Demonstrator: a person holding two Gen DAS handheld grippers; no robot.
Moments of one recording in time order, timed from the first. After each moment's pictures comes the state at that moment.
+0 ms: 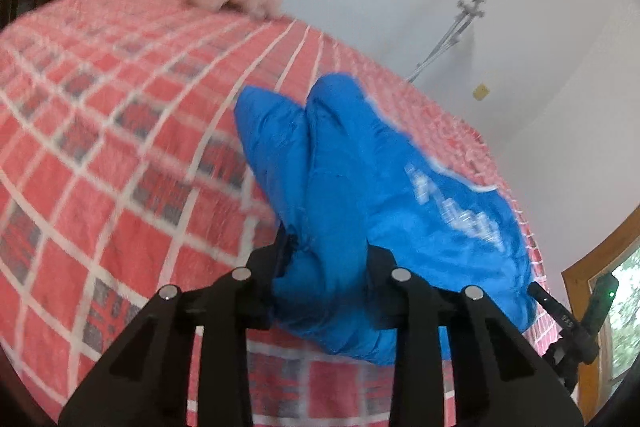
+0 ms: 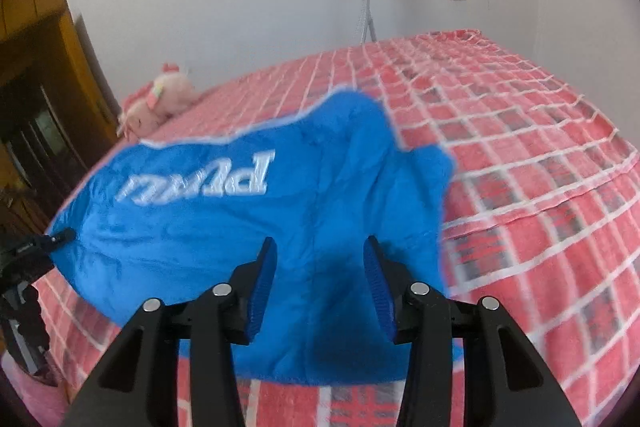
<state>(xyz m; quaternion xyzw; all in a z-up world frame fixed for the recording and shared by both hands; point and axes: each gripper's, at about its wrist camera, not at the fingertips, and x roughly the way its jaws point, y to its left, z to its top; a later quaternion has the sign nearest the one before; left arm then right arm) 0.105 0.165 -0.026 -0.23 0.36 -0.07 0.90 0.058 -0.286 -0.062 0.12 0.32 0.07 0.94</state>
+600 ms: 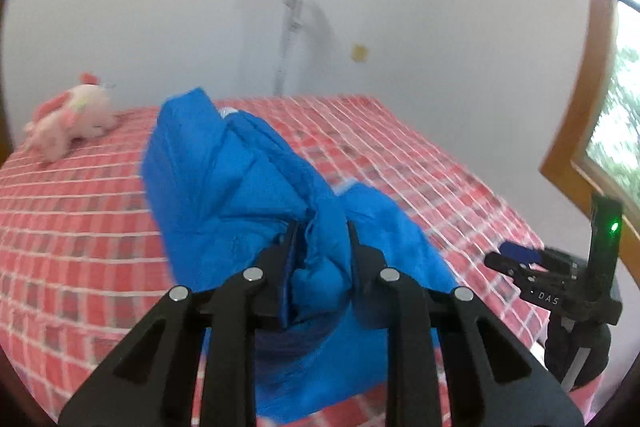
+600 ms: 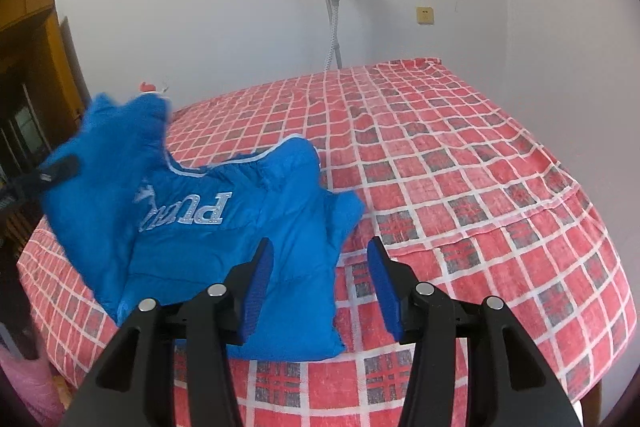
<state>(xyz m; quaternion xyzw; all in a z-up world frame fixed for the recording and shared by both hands) 0.121 -0.077 0.067 -0.01 0.31 -0.24 0.92 0.023 -0.330 -0.012 0.10 0.31 0.02 0.94</state>
